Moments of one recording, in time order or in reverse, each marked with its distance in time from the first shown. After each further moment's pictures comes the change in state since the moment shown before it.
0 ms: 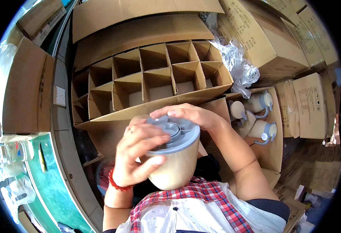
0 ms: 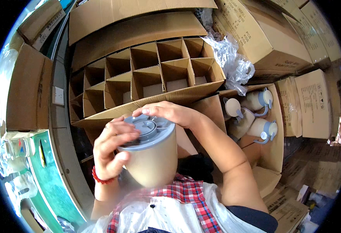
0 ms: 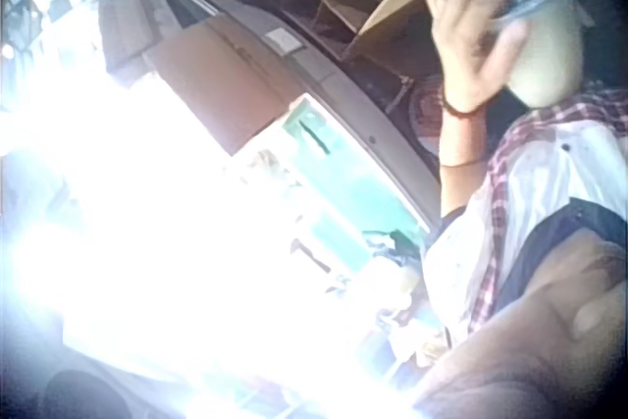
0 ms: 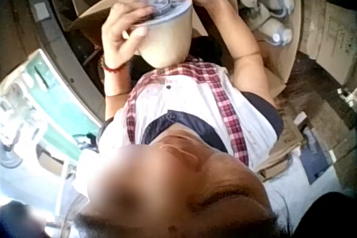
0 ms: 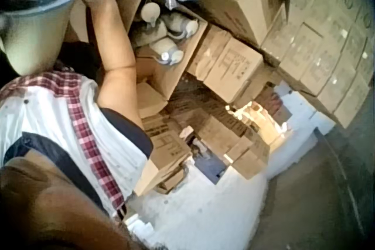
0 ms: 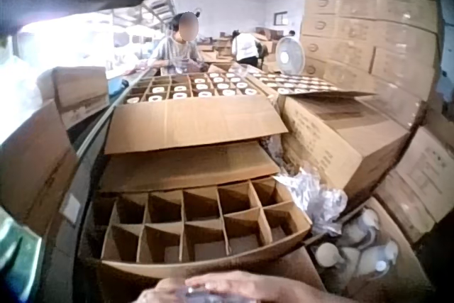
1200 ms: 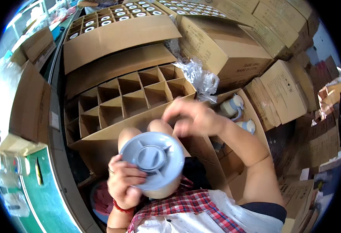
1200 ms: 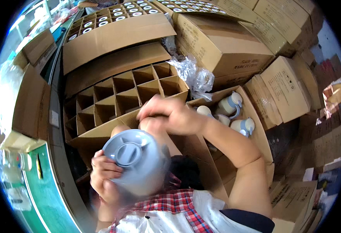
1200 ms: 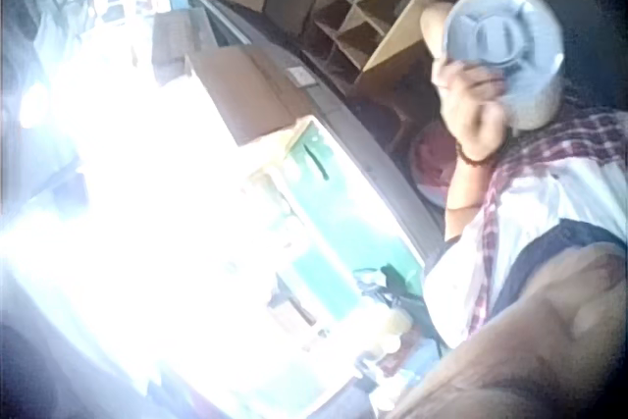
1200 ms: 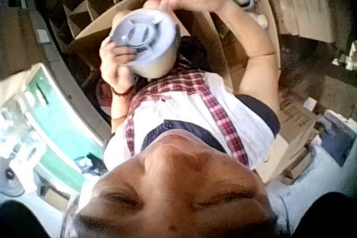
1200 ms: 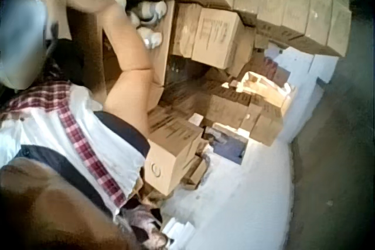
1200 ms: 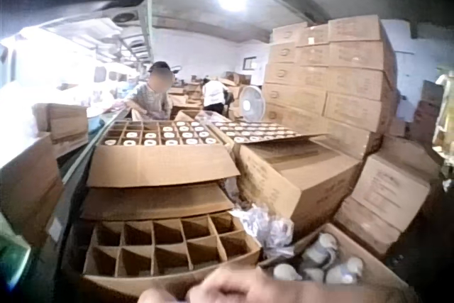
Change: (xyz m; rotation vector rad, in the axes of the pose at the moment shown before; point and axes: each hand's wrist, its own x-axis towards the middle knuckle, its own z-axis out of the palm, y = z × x) left_hand -0.087 0.059 0.027 0.035 0.332 0.199; right_hand -0.103 -0.073 0.060 -0.998 0.221 -0.556
